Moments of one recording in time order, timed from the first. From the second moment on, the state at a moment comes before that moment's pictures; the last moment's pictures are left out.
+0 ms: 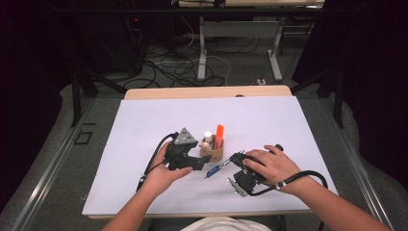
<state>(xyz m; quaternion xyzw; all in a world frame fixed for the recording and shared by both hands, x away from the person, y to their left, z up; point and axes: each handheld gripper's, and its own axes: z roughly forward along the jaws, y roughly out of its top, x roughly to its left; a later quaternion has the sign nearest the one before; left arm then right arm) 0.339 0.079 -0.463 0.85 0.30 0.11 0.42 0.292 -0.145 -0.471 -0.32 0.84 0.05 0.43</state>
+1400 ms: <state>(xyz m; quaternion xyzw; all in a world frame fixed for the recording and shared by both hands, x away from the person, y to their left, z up) 0.346 0.017 -0.462 0.92 0.27 -0.02 0.30 0.284 -0.131 -0.484 -0.39 0.80 0.00 0.46</state>
